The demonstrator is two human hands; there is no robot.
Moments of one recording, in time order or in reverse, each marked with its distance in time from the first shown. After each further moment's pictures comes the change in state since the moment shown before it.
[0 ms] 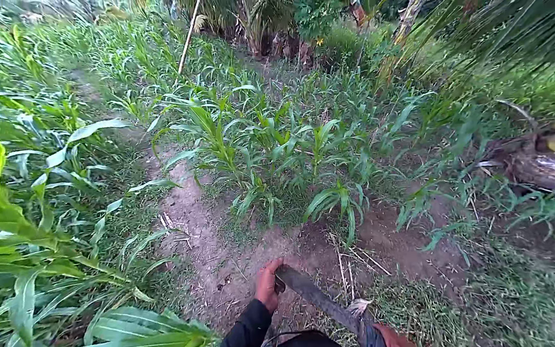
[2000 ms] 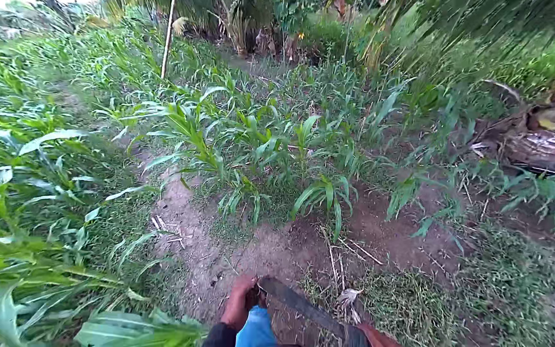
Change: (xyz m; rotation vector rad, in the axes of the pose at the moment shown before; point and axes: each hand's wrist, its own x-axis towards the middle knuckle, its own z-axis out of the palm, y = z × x) left_hand -0.007 -0.041 -0.030 0.362 -0.242 0.111; right_hand 0.019 0.067 0.008 0.114 -0.176 -0.149
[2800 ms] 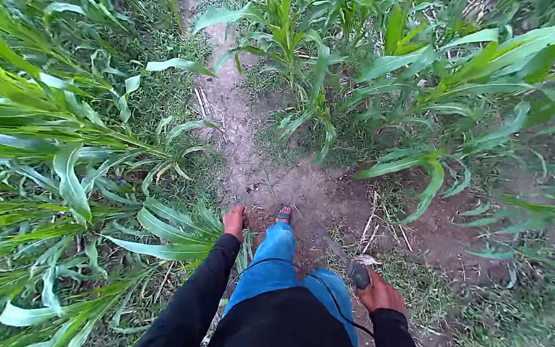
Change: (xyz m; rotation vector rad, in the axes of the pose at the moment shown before) left_hand 0.162 0.017 -0.256 -0.219 0.884 -0.445; right_hand 0.248 -0.211 0.023 -0.443 -0.469 0.320
